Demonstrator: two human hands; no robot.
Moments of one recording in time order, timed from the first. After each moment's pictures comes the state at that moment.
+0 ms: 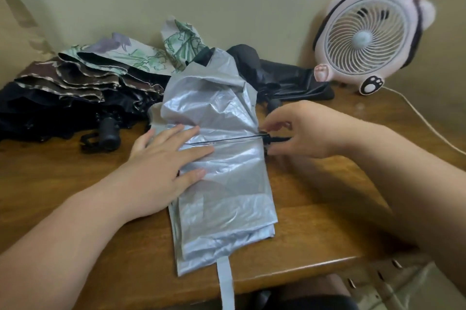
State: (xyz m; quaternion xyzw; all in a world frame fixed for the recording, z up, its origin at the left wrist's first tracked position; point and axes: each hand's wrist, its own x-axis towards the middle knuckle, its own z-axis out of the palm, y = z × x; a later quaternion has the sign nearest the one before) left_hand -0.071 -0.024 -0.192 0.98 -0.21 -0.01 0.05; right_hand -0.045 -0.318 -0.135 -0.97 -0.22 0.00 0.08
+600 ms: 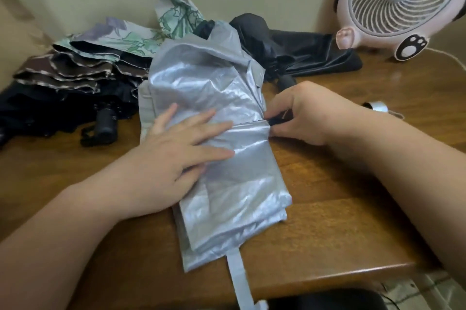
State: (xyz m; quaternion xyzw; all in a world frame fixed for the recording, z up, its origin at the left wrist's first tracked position) left_hand -0.066 -0.039 -0.190 0.92 -0.39 0.07 0.08; right_hand -0.005 -0.330 -0.178 -0.95 -0.25 -0.03 0.20
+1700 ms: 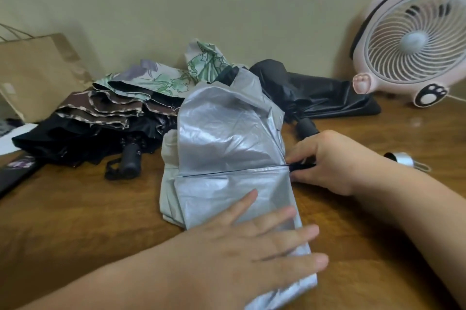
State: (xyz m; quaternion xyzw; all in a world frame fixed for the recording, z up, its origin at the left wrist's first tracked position) left_hand -0.107 -0.072 -0.199 0.83 -0.55 0.06 -0.11; right_hand 0.002 -0.334 -0.180 -0.93 -0.28 0.00 0.24
